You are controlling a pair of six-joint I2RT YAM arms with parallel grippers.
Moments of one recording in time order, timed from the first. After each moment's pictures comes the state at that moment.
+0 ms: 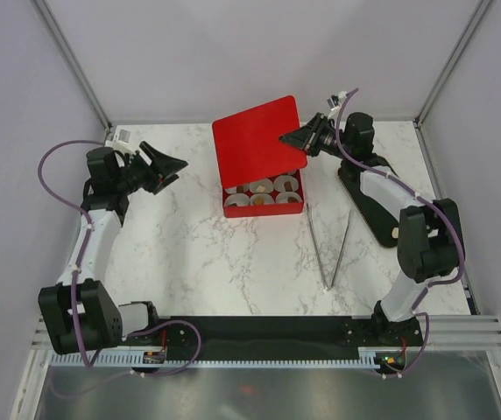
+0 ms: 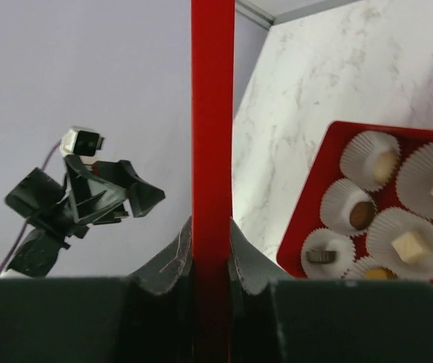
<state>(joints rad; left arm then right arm) 0.14 1.25 0.94 -0.10 0.71 -0.80 0.23 1.75 1.24 0.44 -0.73 0.99</state>
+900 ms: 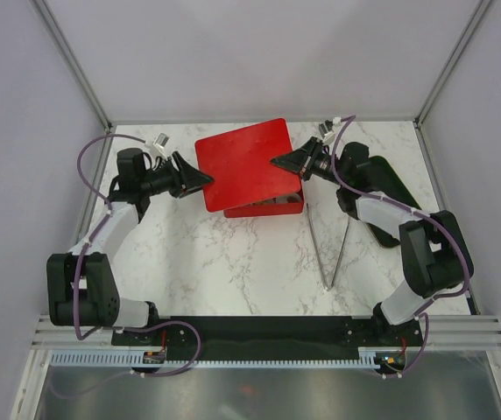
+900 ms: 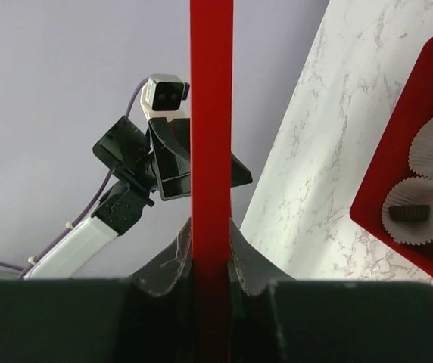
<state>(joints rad) 0.00 1.36 0.88 0.03 0.87 -0.68 0.32 1.63 0.93 0.75 -0.73 1.23</state>
